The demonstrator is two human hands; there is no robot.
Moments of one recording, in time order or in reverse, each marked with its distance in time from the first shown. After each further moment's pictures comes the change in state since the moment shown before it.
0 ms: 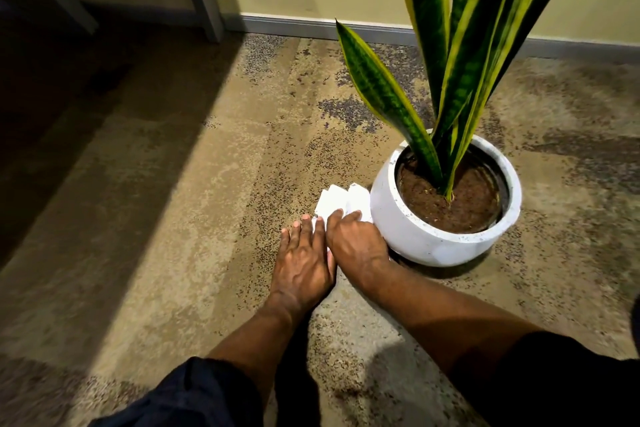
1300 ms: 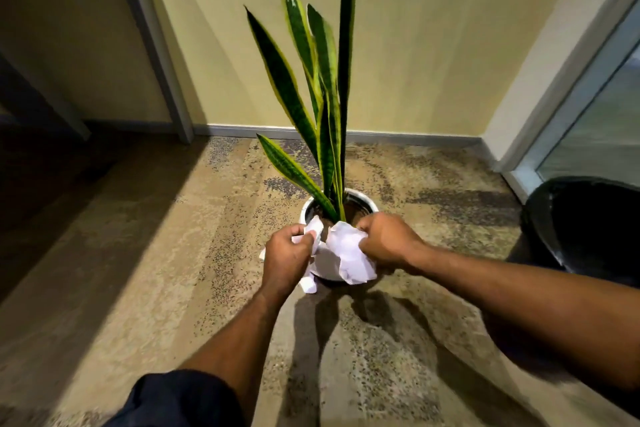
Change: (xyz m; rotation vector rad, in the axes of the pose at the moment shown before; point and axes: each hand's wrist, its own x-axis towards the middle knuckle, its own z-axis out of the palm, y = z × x) left_hand -0.046 0.130 -0.147 -1.082 0.298 -0.074; right_hand -0.176 0.152 -0.122 0.844 0.091 0.375
